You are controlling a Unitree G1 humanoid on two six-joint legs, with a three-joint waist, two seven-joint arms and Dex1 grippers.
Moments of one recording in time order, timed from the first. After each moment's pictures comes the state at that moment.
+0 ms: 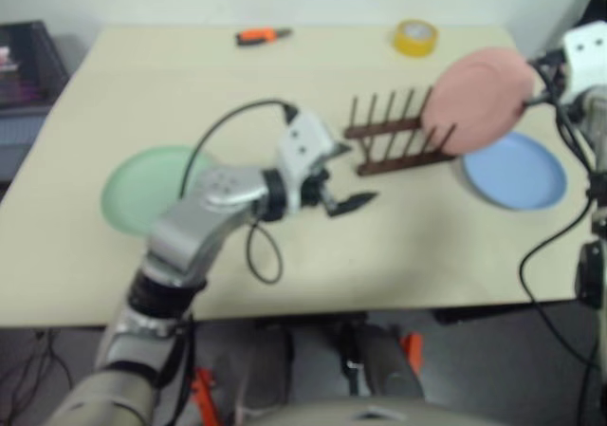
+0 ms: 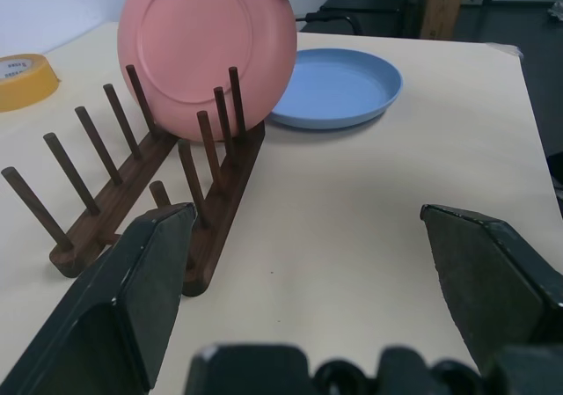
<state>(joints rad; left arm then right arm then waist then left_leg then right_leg) -0.62 0.47 -0.25 -0.44 -0.42 0.80 -0.64 -1.03 -0.79 -0.01 0.55 -0.05 0.82 0.42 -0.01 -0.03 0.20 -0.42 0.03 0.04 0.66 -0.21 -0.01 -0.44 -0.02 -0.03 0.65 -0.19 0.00</state>
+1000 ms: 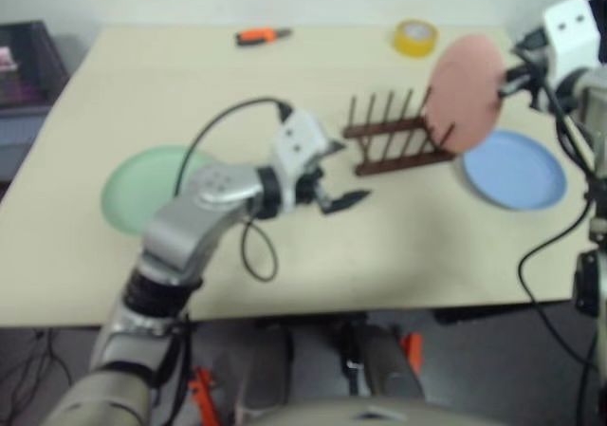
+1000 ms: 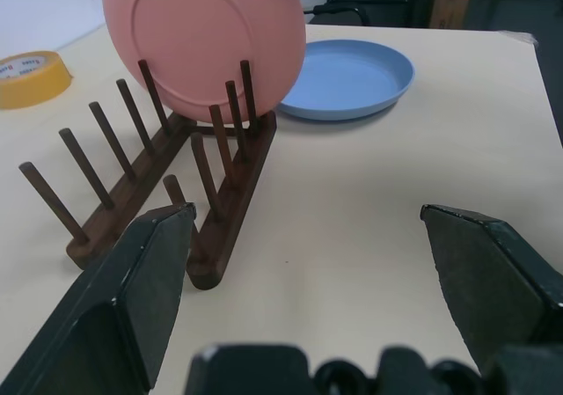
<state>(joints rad) -0.62 0.49 -0.24 -0.42 -0.39 0.78 -0.67 -0.97 -0.79 0.00 0.19 0.04 0.92 0.61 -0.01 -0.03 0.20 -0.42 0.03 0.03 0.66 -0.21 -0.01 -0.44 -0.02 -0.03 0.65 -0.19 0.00</state>
